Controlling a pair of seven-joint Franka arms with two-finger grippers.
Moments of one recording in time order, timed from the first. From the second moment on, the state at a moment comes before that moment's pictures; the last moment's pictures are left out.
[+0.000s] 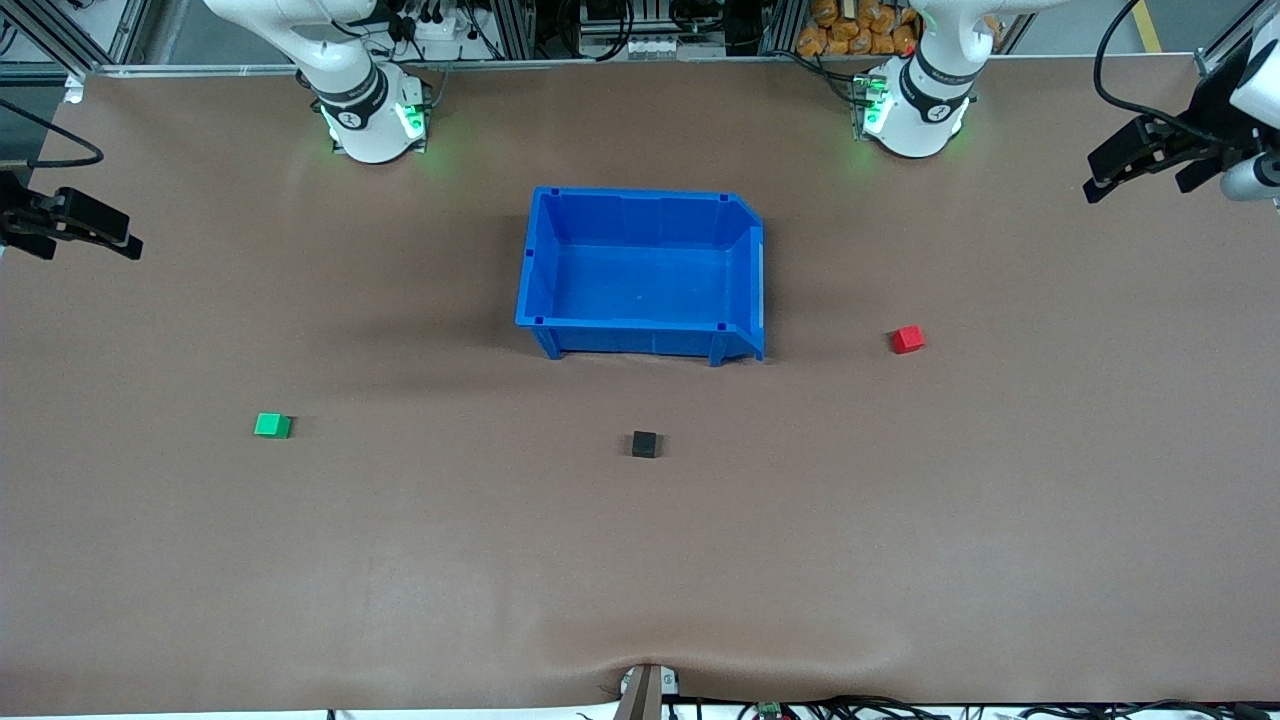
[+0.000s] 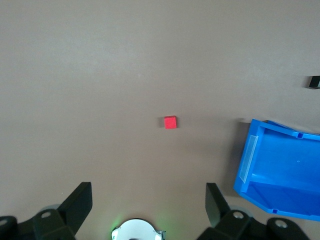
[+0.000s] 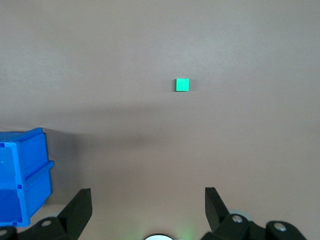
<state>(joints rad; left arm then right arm) 0.03 -0.13 -0.12 -1.60 0.01 1.46 -0.19 0.00 0.00 -0.08 -1.53 0.03 1.44 -0.05</state>
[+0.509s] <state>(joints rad) 0.04 -0.12 -0.12 -1.59 0.01 1.43 -0.19 0.02 0.00 -0.08 -1.53 0.03 1.44 -0.05</state>
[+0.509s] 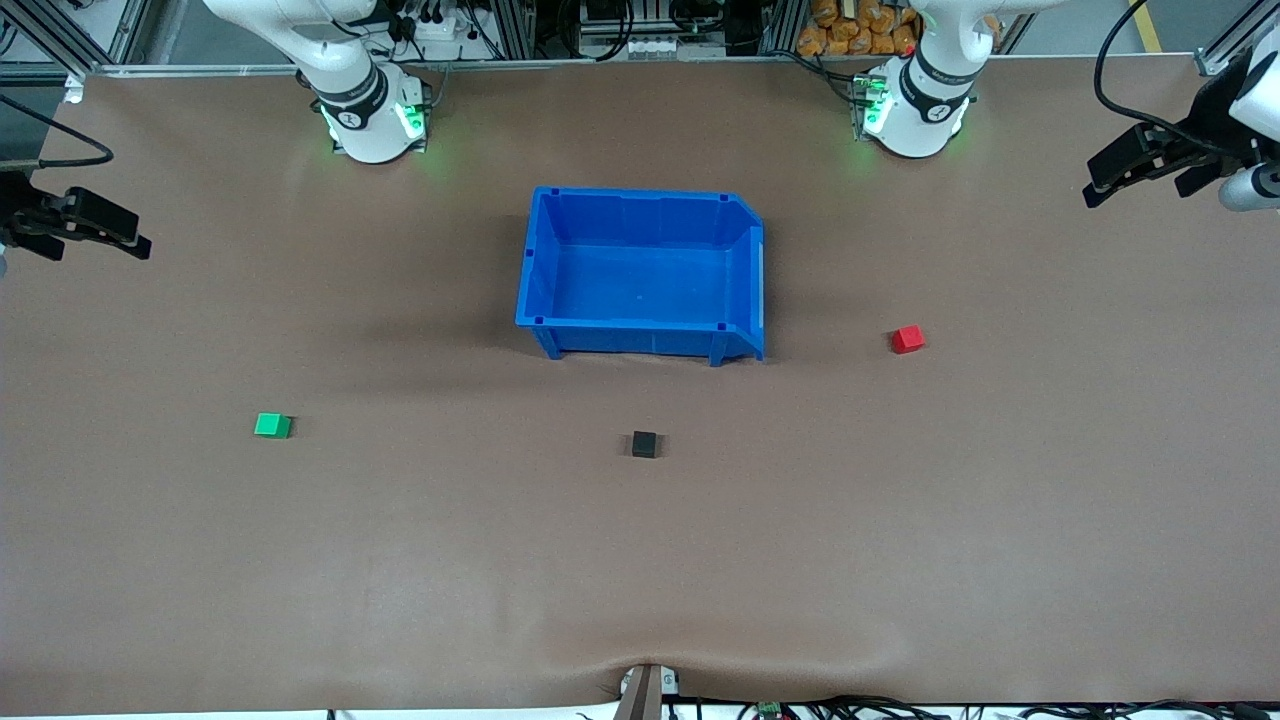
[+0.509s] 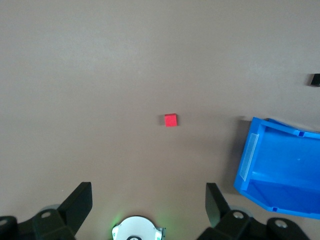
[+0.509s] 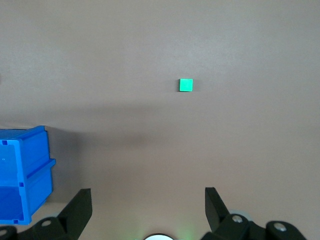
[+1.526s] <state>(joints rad) 0.04 -0.13 -0.16 -1.68 0.01 1.44 -0.19 0.02 0.00 -0.08 -1.53 0.03 1.44 -0.05</state>
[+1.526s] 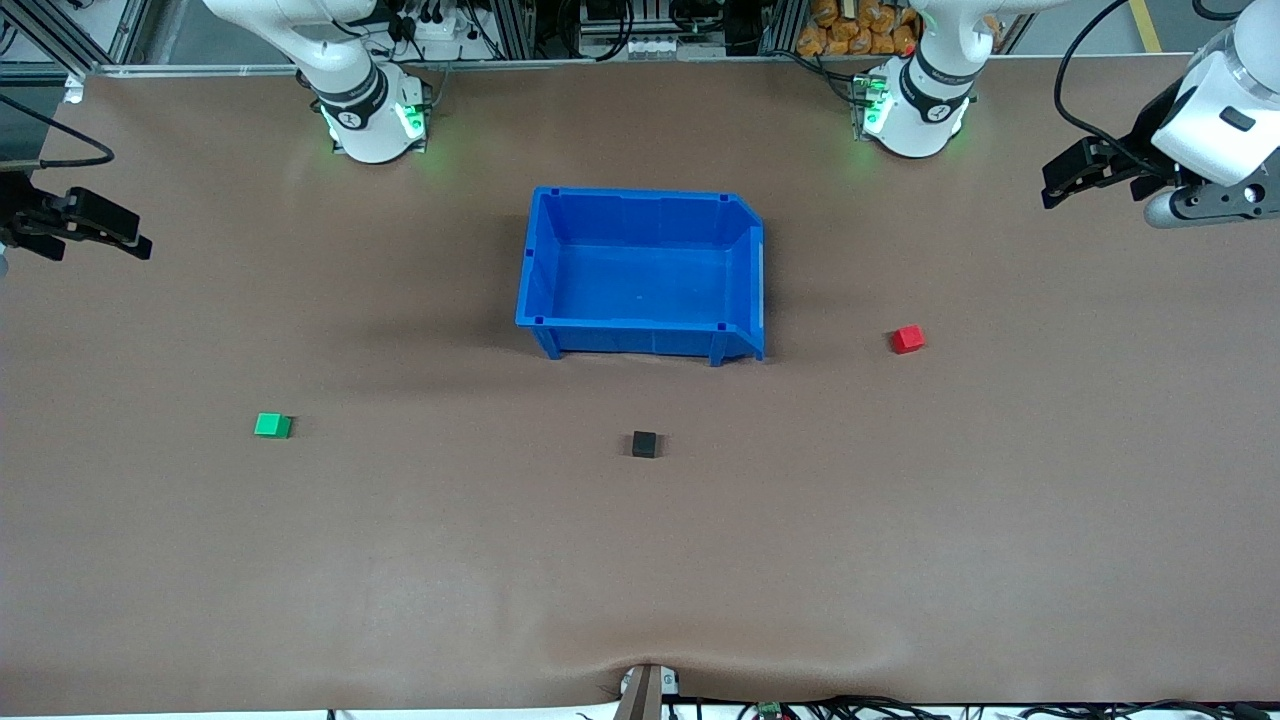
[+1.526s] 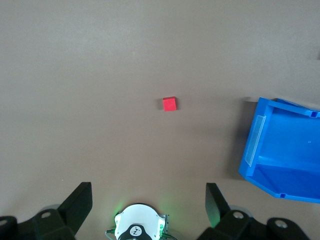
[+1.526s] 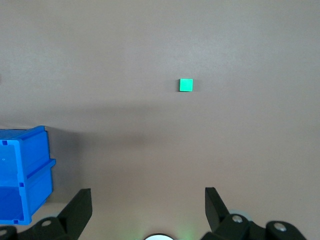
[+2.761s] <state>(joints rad) 0.04 -0.13 -0.16 -2.11 0.01 1.87 -0.29 0.02 0.01 -0.08 -1.51 0.03 1.44 -0.04</state>
